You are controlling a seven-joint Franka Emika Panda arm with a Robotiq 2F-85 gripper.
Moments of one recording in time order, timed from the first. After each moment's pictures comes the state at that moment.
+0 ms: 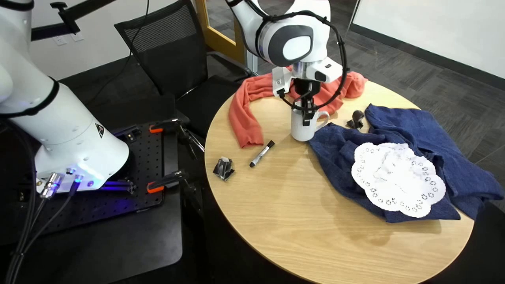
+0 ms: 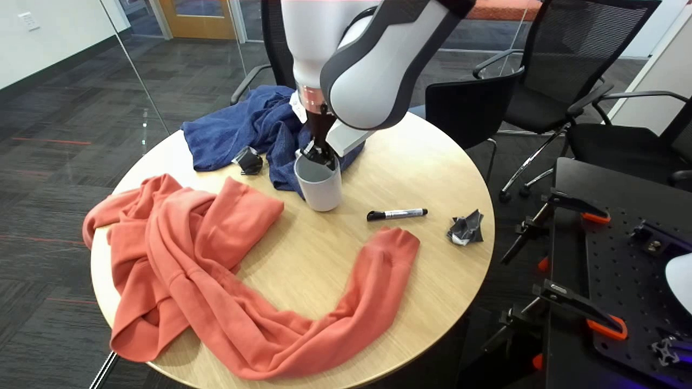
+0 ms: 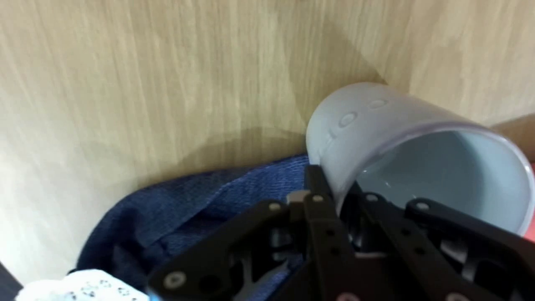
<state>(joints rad) 0.25 0.66 -0.24 -1.98 -0.13 2.69 0.49</state>
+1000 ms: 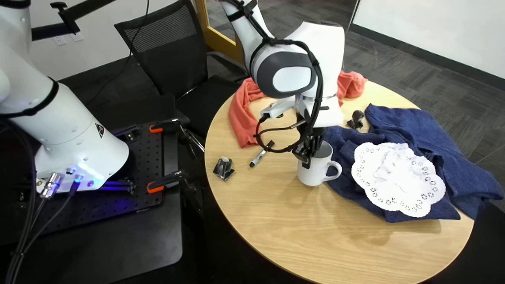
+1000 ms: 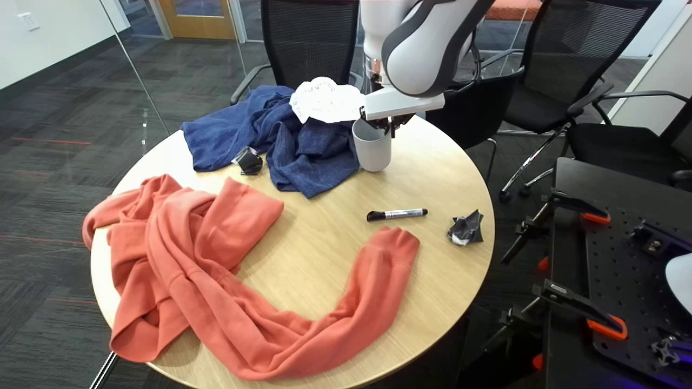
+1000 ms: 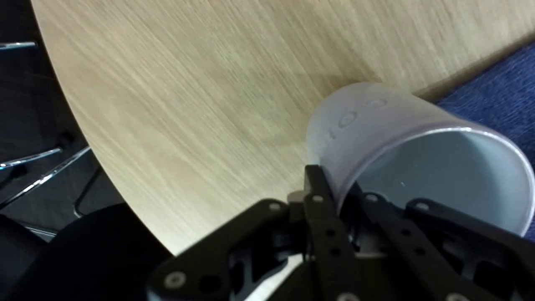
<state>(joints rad) 0.22 0.61 -0.44 -2.14 -0.08 2.74 0.92</state>
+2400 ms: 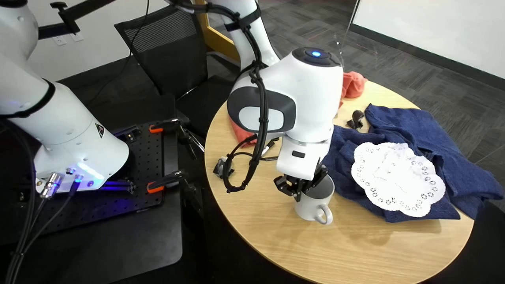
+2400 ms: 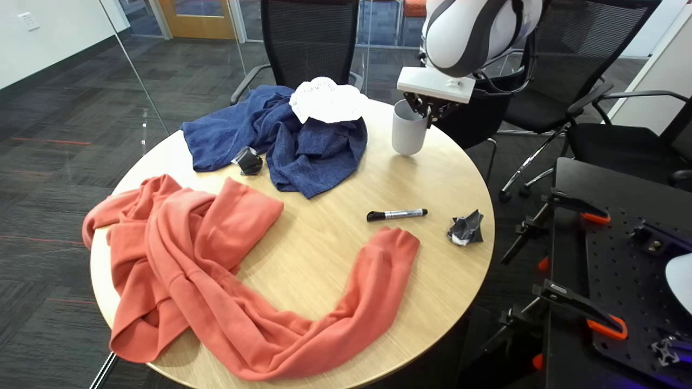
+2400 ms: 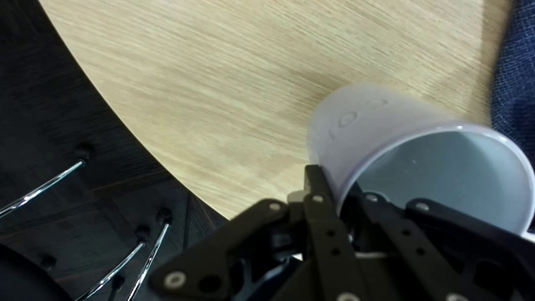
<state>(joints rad) 0.04 0.54 -0.44 -2.28 0.13 2.86 1.03</state>
